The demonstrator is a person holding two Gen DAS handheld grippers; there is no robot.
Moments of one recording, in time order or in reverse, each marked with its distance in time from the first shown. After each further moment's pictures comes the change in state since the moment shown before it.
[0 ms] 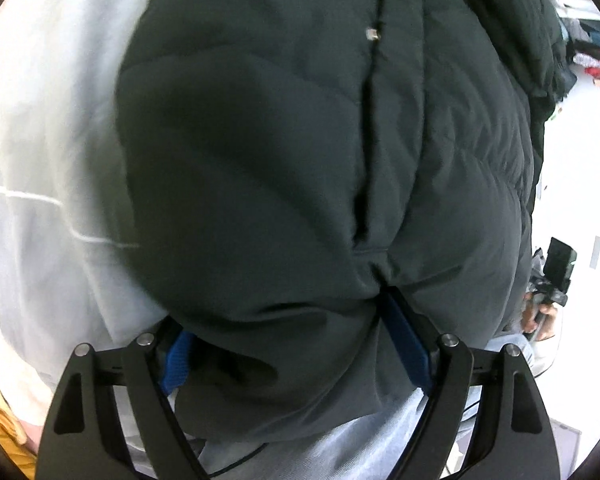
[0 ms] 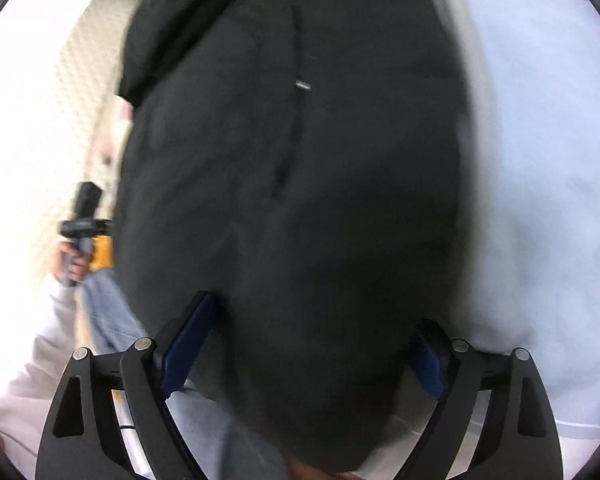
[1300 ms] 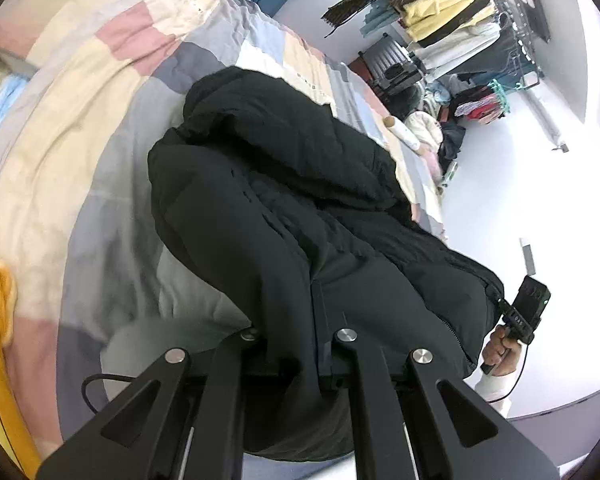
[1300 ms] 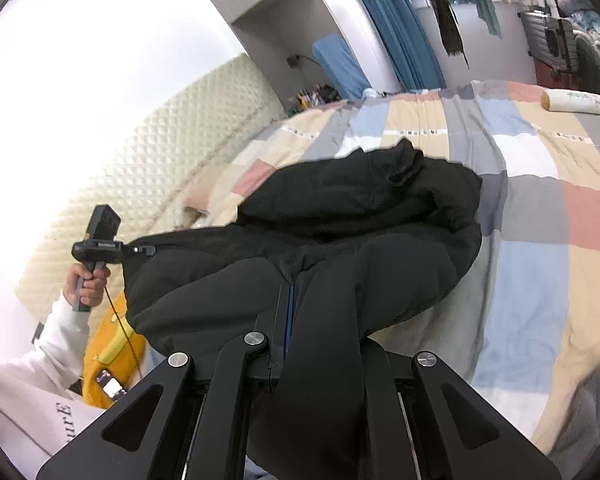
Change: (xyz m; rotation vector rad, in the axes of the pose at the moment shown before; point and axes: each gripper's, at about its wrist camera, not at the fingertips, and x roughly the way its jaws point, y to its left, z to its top) left arm -0.188 -0.031 -0.174 0.139 -0.513 -0.265; right arm -0.165 0.196 -0.105 -0.364 -0.513 -0.081
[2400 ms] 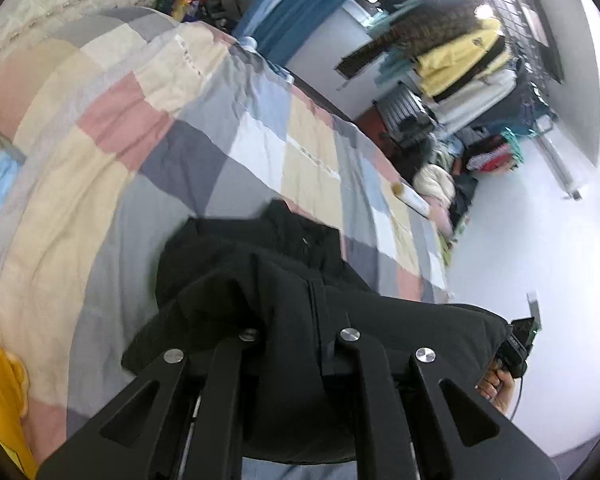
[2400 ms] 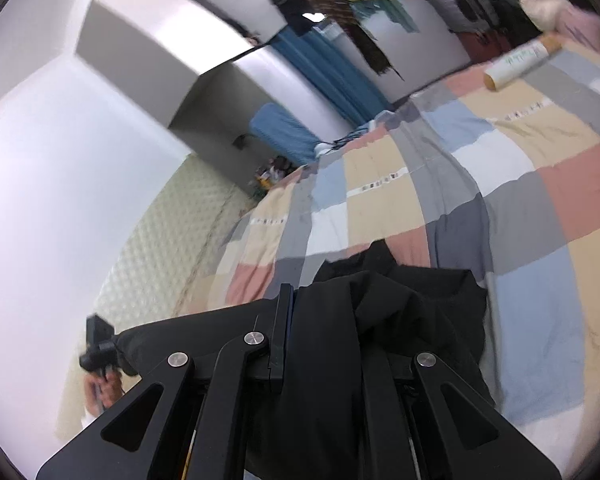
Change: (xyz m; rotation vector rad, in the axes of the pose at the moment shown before) left arm 0.043 -0.044 0.170 -0.043 -0.154 0.070; right arm 0.052 -0.097 0.136 0.390 -0.204 -0.025
